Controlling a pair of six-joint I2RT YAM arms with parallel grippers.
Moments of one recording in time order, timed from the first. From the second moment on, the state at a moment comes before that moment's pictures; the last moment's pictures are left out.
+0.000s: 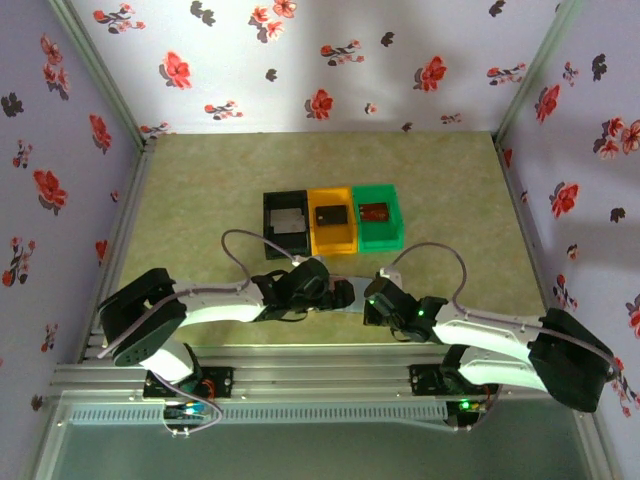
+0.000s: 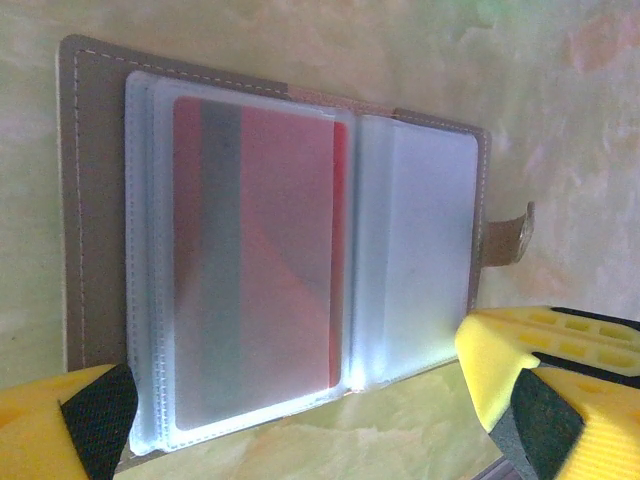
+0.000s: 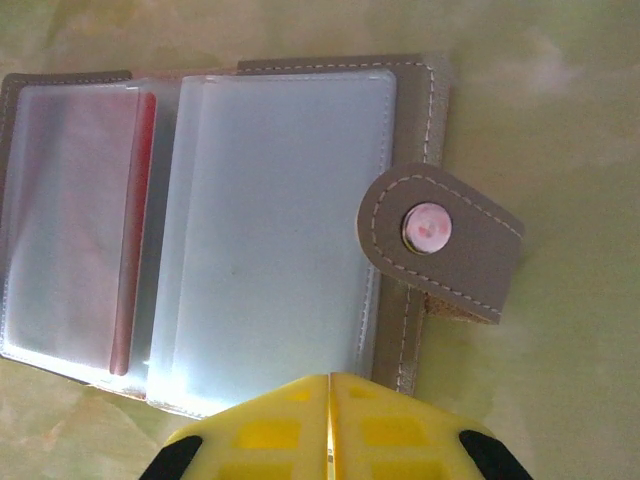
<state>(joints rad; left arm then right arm) -1.10 1.56 0.73 -0.01 -0.01 -1.09 0.97 1.10 0.36 -0.24 0.18 0.93</state>
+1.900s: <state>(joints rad) -1.12 1.59 0.76 0.00 -0.03 -1.09 0.97 1.13 0.34 -0.16 0.16 0.96</state>
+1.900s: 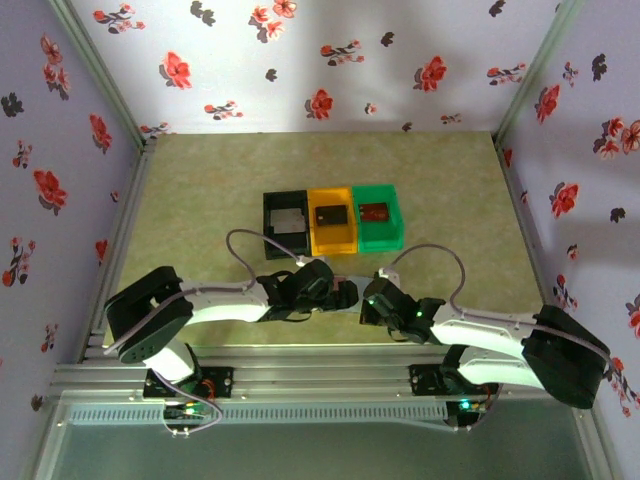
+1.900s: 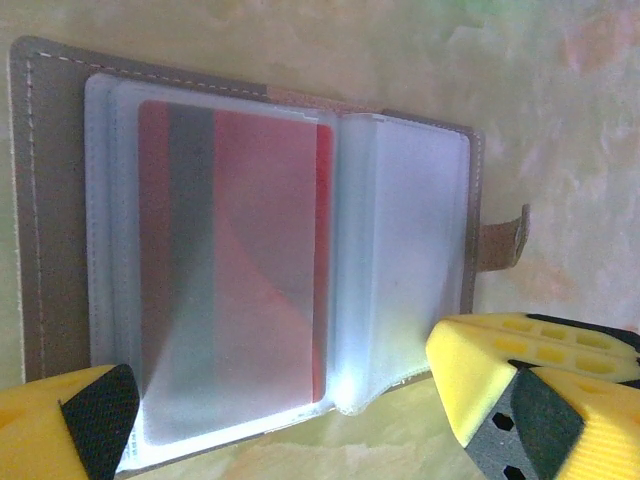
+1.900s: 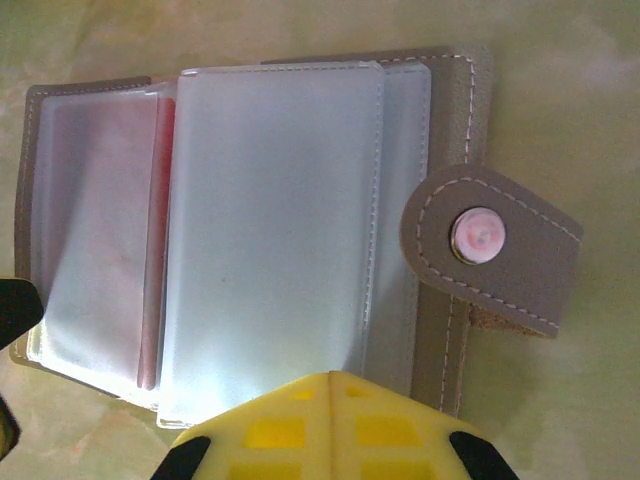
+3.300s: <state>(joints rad) -1.13 1.62 0.78 -0.02 -0.05 -1.07 0.97 1.14 0.33 -0.12 0.16 0.96</state>
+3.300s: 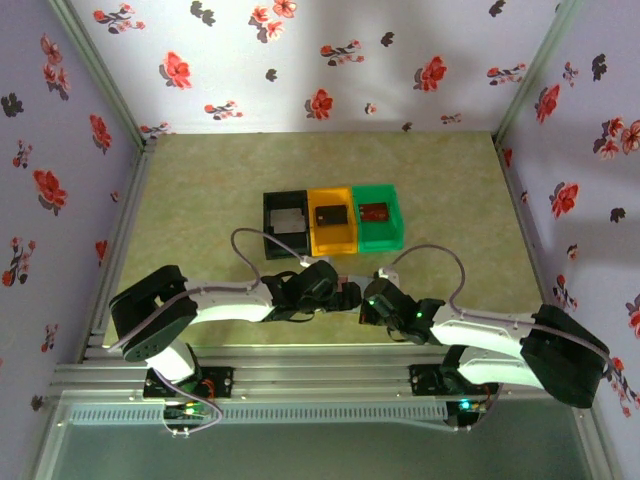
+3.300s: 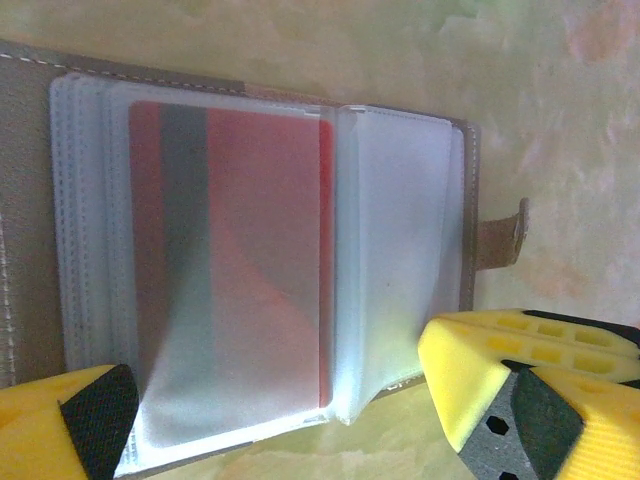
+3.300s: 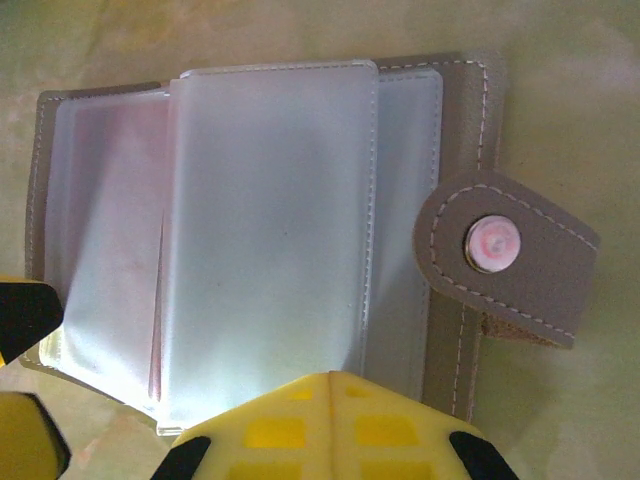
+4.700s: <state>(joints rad) -1.15 1.64 0.82 -0.08 -0.09 -1.04 0.97 1.14 0.33 -0.12 0.15 0.96</state>
